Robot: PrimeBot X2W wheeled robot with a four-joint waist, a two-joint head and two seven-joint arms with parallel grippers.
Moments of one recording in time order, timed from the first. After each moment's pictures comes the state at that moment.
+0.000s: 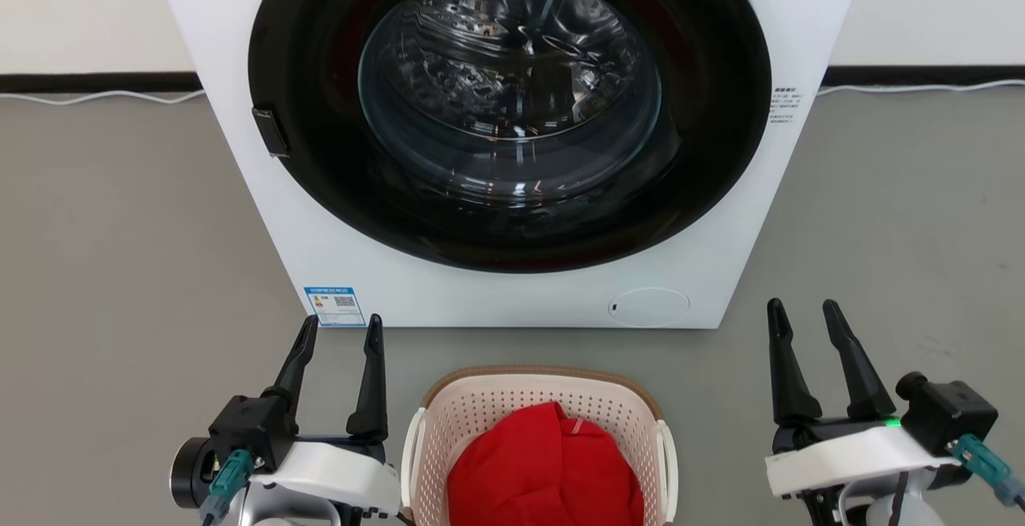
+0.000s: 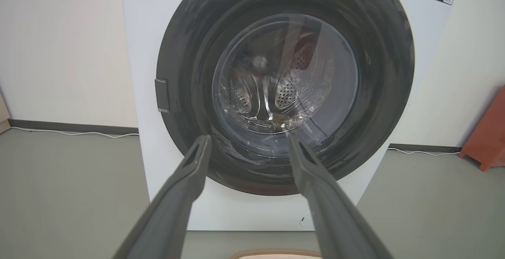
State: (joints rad) left arm -0.05 0.04 -0.14 0.14 -0.22 0.03 -0.26; right arm -0.07 -0.05 -0.01 0.21 0.30 0.12 -0.25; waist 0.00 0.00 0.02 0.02
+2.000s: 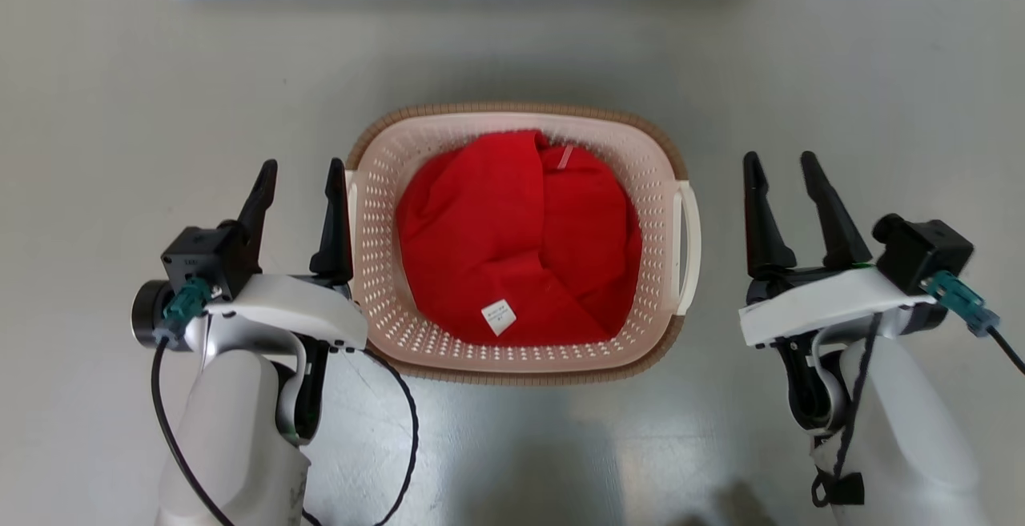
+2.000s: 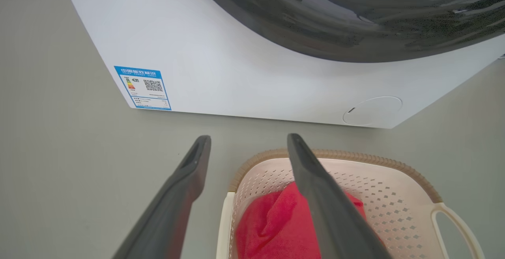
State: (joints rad) left arm -0.43 0.04 -0.04 0.39 -0.19 -0.05 -0.26; right arm -0.44 -0.05 0.03 0.43 0.31 0.12 -0.25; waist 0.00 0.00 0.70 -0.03
